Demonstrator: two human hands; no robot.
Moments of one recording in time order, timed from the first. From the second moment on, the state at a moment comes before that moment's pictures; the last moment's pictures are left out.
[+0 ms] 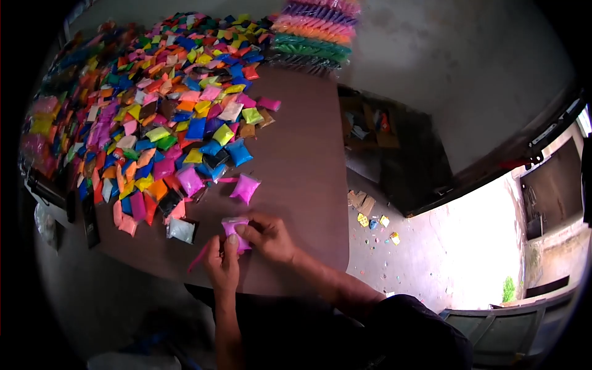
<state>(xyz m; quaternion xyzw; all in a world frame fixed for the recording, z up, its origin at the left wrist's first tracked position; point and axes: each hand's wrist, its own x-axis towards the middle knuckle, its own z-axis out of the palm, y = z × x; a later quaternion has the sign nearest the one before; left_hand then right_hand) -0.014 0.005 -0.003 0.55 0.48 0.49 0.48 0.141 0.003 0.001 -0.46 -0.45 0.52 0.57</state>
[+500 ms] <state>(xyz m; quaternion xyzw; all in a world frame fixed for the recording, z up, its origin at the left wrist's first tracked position) -0.020 0.006 -0.004 0.56 0.45 0.52 0.46 0.142 0.004 -0.006 -0.44 -0.46 0.52 0.57</state>
